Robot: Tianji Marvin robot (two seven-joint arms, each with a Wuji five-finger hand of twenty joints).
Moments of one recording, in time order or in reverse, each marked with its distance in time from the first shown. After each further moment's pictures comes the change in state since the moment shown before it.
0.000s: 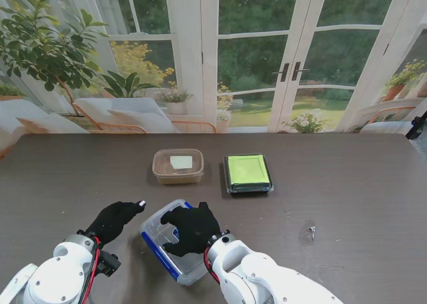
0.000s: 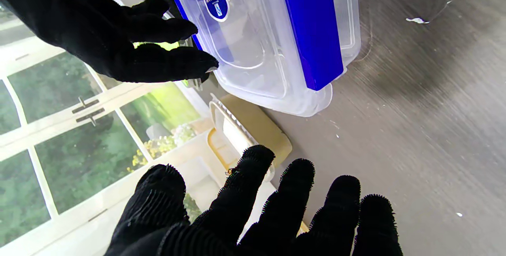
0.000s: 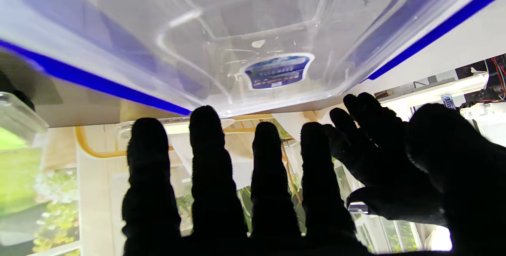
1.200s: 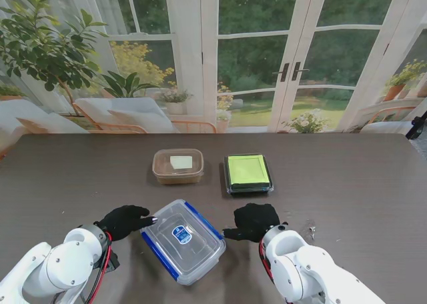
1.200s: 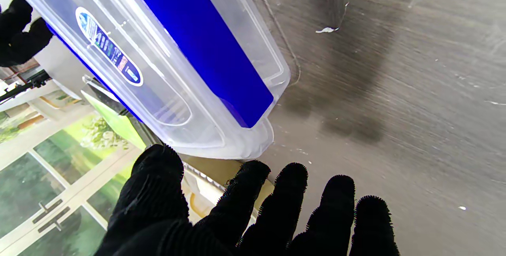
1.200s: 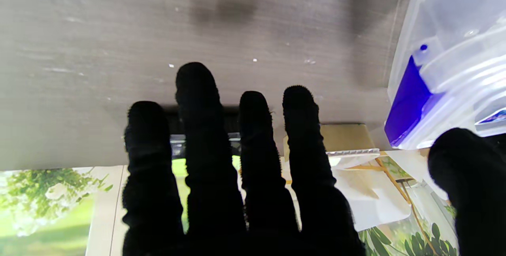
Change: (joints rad) left arm -0.149 0.072 0.085 0.111 0.247 0.001 -0.247; right arm -0.246 0.091 0.411 -0.148 -0.115 0.063 0.313; left_hand 0.010 -0.133 0.003 0.001 -0.135 -0.001 -0.043 -0.040 -0.054 -0.054 -0.009 -0.020 -0.016 -0.050 0.018 -0.028 0.010 -0.032 -0.048 -0.029; right_hand -0.115 0.137 -0.138 0.038 0.376 0.119 0.088 0.025 0.293 0.110 0.120 0.115 0.296 0.012 0.270 0.123 0.167 -0.012 0.065 0.026
